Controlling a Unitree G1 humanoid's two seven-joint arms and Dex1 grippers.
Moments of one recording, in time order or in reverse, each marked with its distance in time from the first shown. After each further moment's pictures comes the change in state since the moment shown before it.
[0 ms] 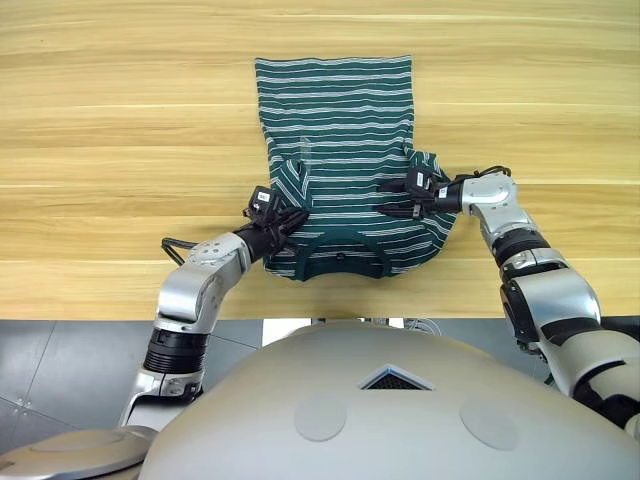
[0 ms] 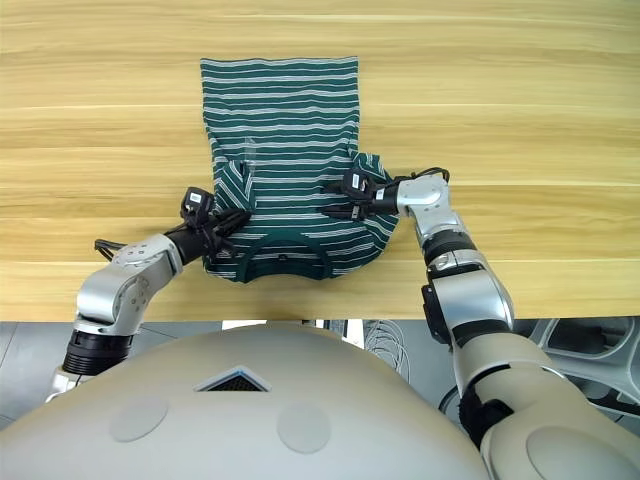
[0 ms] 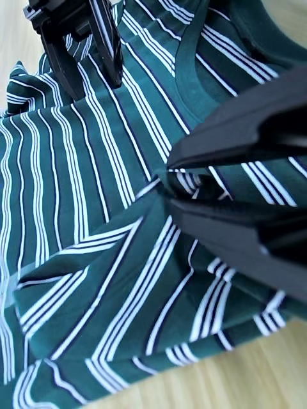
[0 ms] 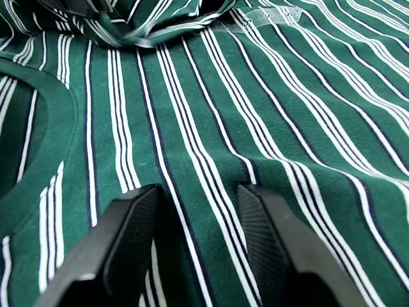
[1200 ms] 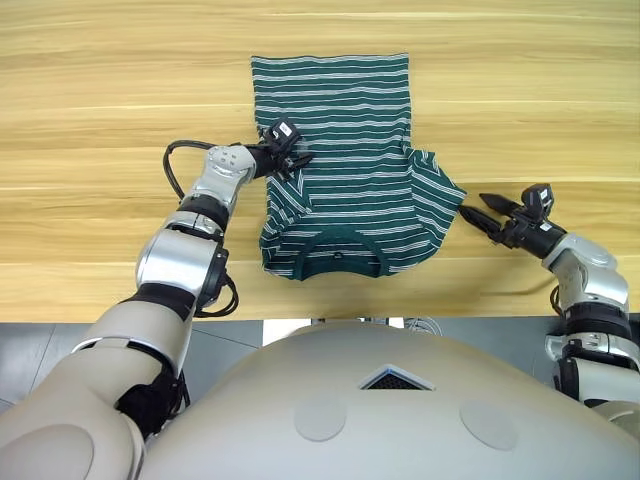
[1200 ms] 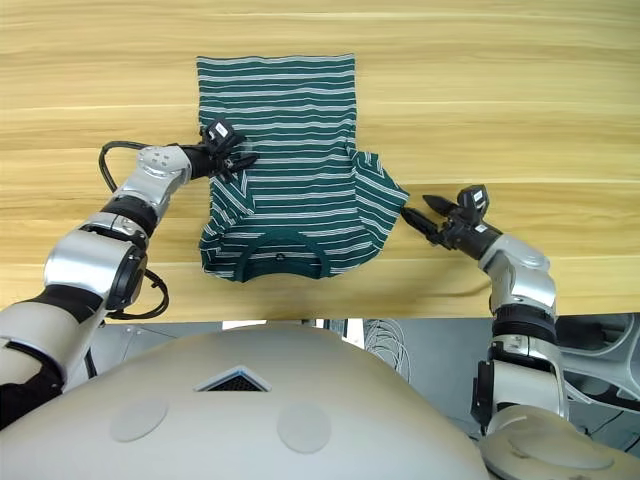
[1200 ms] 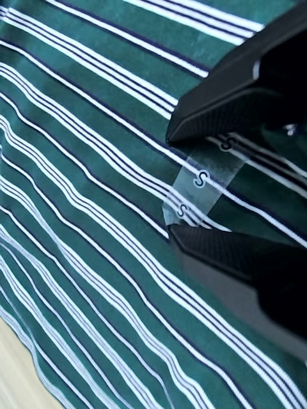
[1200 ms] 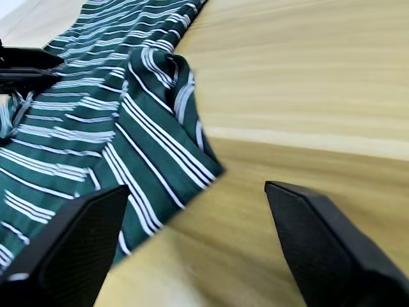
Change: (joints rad) left arm -0.869 -0.095 -0.054 1.546 0.448 -1.022 -0.264; right arm 0.462 -0.196 -0.414 -0.569 0.423 0.741 -0.156
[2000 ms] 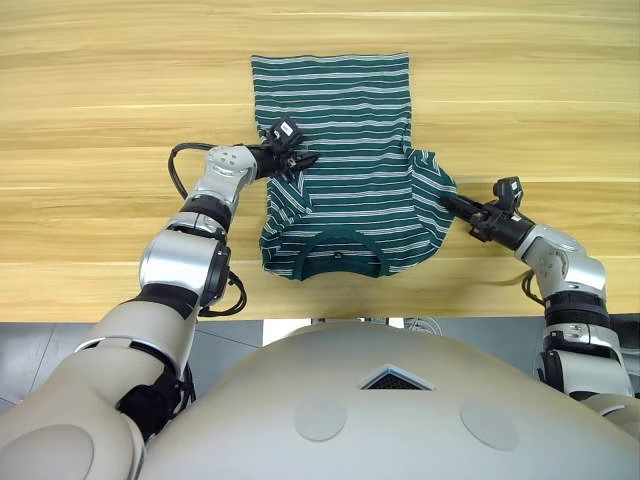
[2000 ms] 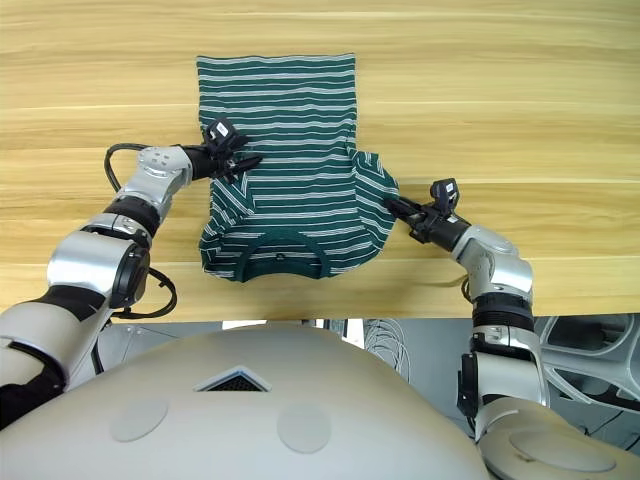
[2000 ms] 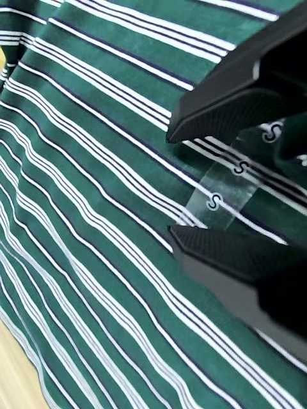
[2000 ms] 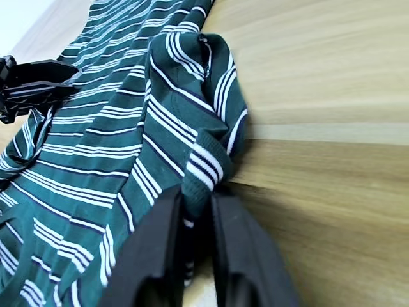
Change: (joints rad) left arm 0.000 -0.021 0.073 0.005 0.018 -0.003 -0.073; right arm -0.027 0.058 0.051 -0.065 0.033 0.143 -0.081
